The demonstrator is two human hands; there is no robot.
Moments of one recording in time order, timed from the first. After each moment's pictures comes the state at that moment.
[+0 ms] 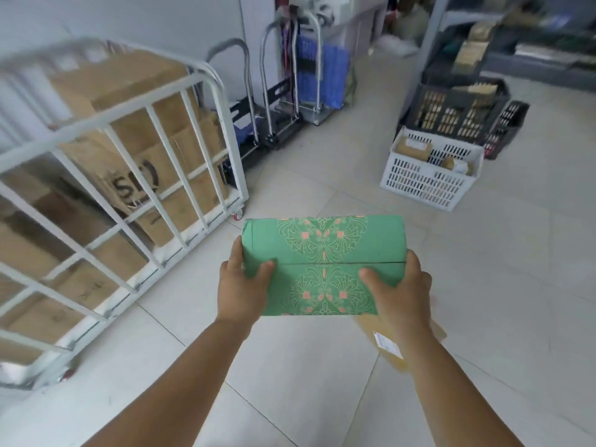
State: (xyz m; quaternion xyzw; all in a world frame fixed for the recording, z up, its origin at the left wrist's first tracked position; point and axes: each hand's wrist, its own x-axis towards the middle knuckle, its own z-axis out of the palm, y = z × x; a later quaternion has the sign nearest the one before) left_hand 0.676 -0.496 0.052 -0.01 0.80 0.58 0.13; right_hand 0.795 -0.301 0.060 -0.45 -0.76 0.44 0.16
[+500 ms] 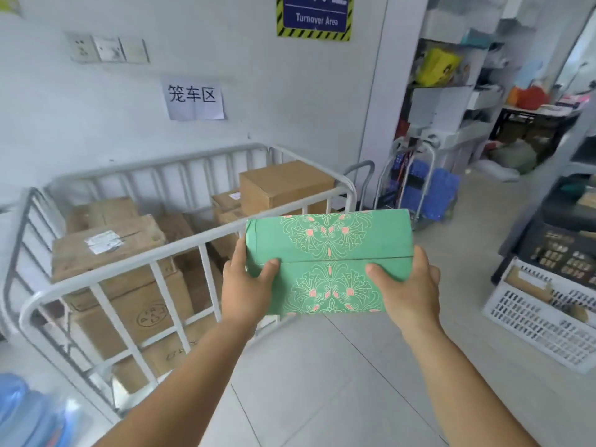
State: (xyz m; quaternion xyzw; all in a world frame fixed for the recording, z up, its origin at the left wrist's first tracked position) left_hand 0.528 -0.735 0.214 -0.04 0.77 0.63 -0.08; right_hand 0.577 -0.508 0.230 -0.24 -0.82 0.47 0.22
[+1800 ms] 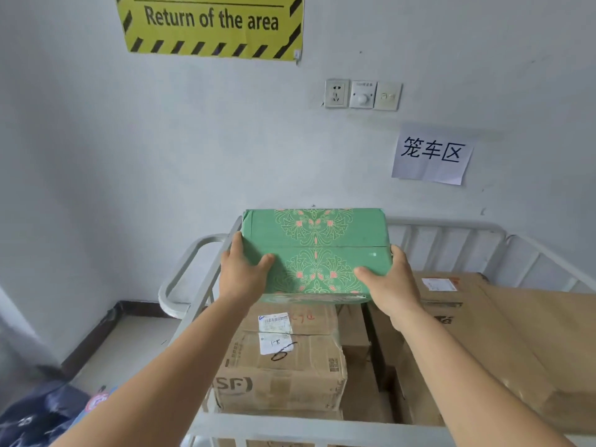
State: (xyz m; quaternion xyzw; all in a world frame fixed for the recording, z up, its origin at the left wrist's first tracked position) left_hand 0.178 -1.161 0.257 -0.34 0.78 0.45 -0.27; right_hand 0.067 -0.949 0.253 0.11 -0.84 0.54 -0.02
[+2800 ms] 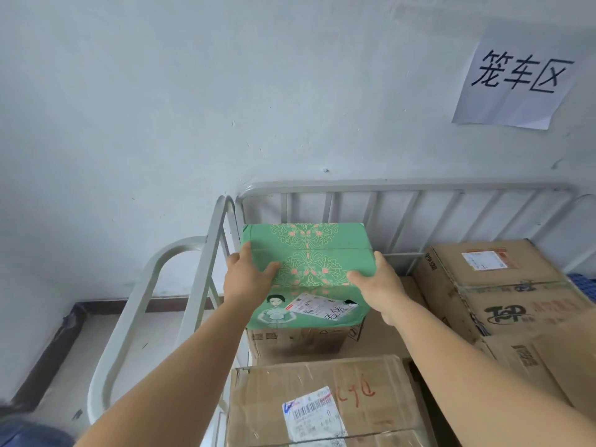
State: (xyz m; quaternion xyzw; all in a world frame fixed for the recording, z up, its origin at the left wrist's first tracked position) left_hand -0.043 -1.361 0.117 -0.36 0.85 0.37 -0.07; right_hand -0.141 -1.153 0.104 0.02 -0.90 0.41 -0.15
